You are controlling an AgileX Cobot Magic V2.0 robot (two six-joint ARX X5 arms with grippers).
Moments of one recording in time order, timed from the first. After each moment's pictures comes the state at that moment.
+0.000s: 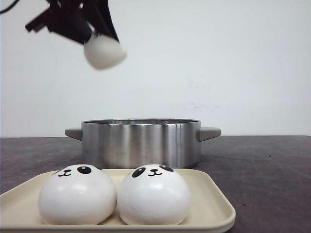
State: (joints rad) left arm -0.62 1.26 1.10 -0.41 0.01 -0.33; right arm 1.06 1.25 2.02 -1.06 0.50 0.16
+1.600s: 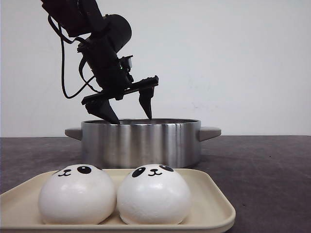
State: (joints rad) left arm -0.48 2.00 1.56 -0.34 0.00 -0.31; right arm 1.09 1.25 2.02 -1.13 0.50 0.18
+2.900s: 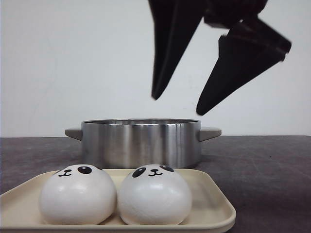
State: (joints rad) left arm -0.54 1.08 1.73 -0.88 0.00 -0.23; right arm 1.02 1.30 0.96 -0.69 -0.06 0.63
